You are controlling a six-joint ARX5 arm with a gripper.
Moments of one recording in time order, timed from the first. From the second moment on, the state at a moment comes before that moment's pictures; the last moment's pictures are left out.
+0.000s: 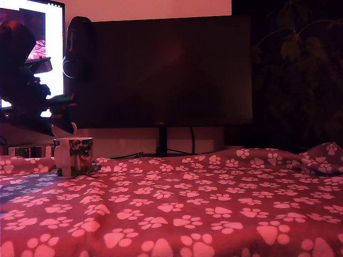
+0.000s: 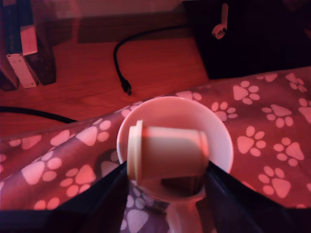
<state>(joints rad) -0.09 1.78 1.12 0.04 0.17 -0.02</state>
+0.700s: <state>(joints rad) -0.09 1.78 1.12 0.04 0.18 -0.02</state>
